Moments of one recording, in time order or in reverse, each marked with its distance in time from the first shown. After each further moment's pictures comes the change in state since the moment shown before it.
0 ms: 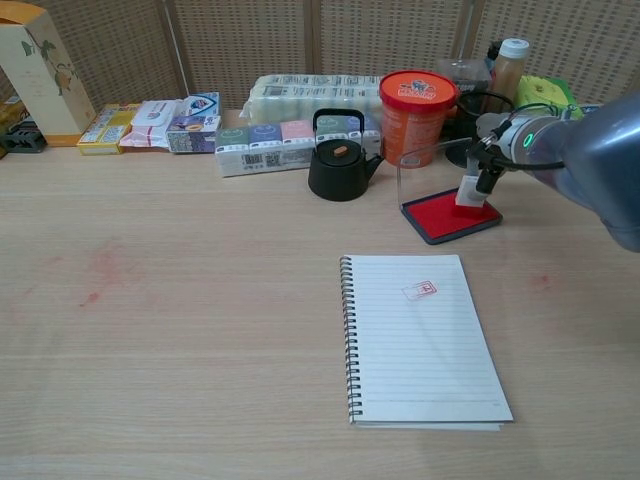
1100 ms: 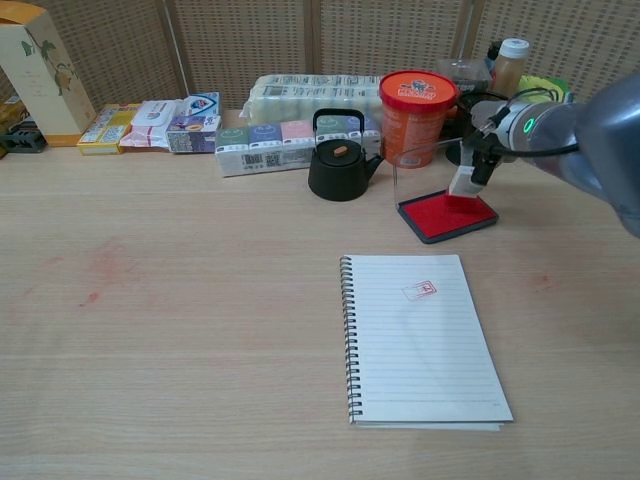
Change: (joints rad) left arm 0.001 0.007 0.004 0.001 0.011 0.000 -0.025; right arm -0.012 0.062 0.050 -0.164 -0.019 0.077 -0.036
